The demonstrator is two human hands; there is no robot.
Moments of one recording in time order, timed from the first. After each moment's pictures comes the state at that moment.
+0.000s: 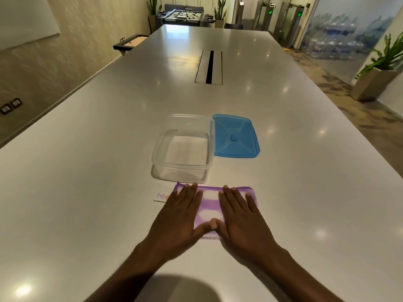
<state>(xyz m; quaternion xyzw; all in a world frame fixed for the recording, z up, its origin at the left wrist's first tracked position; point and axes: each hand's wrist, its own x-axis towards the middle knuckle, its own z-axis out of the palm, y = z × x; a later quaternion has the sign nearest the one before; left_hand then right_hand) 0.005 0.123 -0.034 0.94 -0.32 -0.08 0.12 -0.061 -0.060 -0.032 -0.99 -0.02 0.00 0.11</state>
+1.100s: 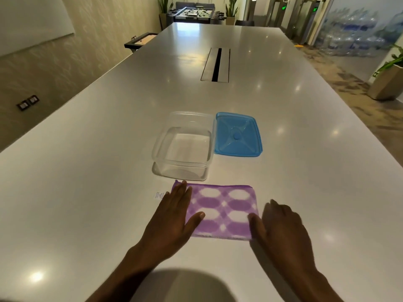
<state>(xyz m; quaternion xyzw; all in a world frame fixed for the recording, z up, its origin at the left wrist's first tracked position) -0.005 0.130 -0.037 0.94 -0.25 -0.05 0.22 -0.100 -0.104 -0.005 -0.97 0.20 -0.07 0.13</state>
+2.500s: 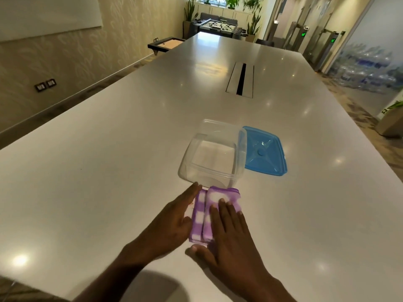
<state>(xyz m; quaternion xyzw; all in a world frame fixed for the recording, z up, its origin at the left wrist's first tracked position) 0.006 0.181 -0.005 0.80 -0.24 -0.12 0.54 -0.060 0.016 -0.016 -0.99 -0.07 0.04 0.13</state>
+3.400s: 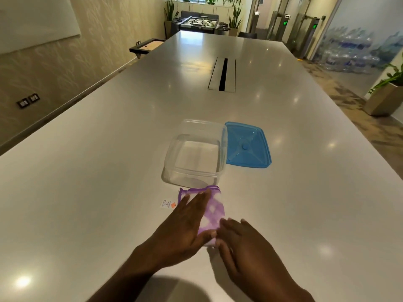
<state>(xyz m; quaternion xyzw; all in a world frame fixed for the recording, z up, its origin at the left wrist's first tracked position) 0.008 0.140 -0.034 0.90 -0.37 -0.09 0.23 -0.089 -0.024 0.025 -0.98 -0.06 -0.01 0.18</state>
